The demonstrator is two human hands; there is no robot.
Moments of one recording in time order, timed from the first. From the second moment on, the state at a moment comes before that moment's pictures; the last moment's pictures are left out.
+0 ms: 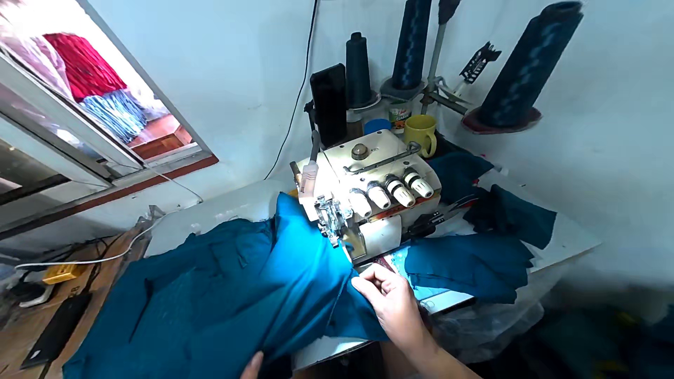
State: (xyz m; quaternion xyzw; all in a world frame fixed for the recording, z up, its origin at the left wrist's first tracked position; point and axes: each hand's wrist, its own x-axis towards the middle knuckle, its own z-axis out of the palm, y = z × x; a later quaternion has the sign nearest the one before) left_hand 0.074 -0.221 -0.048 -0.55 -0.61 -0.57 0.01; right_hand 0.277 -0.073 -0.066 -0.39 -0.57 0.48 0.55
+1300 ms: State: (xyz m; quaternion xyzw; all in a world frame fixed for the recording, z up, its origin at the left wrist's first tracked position) left_hand 0.126 -0.101 -0.050 -0.62 -0.64 -0.45 0.05; right_hand 0.269 -0.078 -0.067 -0.40 -0.53 0.51 0.55
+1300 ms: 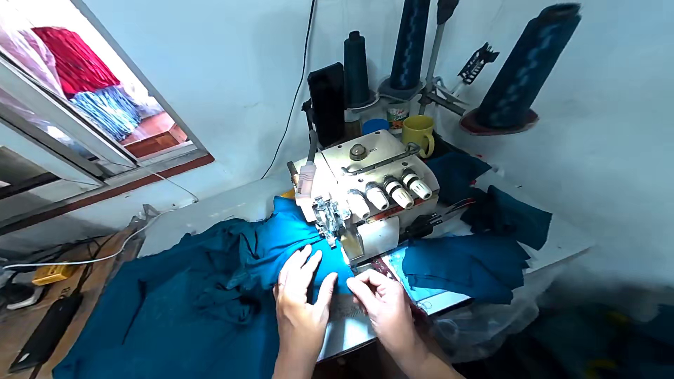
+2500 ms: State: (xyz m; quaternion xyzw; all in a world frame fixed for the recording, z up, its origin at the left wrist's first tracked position) left_hand 0.070 -0.034 -0.017 -0.60 -0.64 -0.43 -0.19; right_hand 0.252 -0.064 -0.110 -0.37 -0.58 0.41 0.60
